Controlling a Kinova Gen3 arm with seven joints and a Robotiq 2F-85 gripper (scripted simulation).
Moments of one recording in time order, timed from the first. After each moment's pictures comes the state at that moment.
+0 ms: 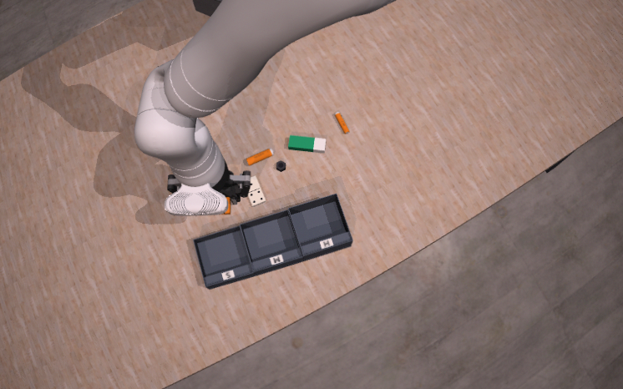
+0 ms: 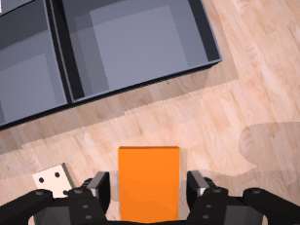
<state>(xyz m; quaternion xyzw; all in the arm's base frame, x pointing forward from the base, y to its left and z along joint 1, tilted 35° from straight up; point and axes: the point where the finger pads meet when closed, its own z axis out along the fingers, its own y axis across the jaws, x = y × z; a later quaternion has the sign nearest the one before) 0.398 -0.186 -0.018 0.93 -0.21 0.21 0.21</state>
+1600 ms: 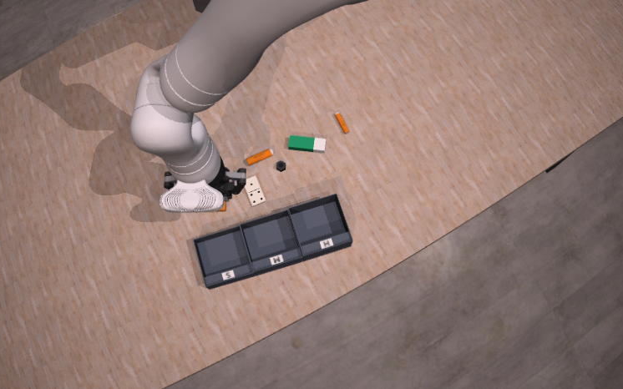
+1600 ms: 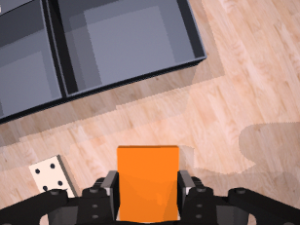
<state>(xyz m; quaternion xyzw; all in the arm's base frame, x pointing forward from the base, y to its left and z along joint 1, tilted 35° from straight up) 0.389 -0.185 -0.009 0.93 -0.21 0.21 0.22</state>
